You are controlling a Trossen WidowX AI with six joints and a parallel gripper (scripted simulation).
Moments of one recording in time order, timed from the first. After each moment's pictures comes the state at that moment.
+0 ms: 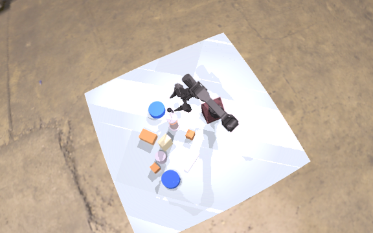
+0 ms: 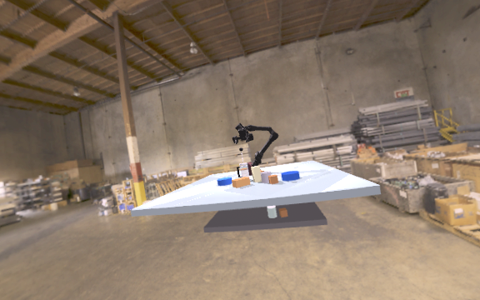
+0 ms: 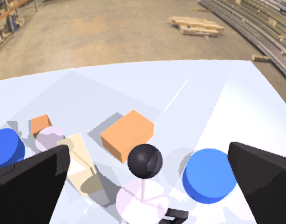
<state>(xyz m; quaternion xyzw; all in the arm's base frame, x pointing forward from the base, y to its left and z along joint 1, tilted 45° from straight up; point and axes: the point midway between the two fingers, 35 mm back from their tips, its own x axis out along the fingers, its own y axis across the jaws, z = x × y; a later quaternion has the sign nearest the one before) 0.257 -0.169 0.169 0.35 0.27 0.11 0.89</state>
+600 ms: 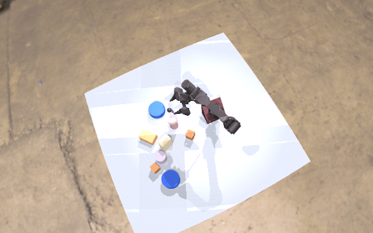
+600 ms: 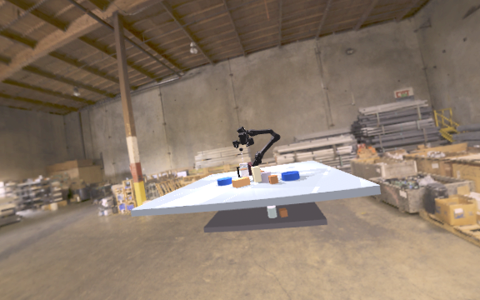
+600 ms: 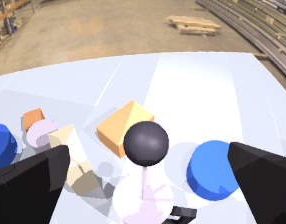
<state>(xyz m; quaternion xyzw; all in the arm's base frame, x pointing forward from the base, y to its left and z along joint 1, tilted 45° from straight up) 0.263 -0.142 0.141 0.35 0.27 0.11 0.89</state>
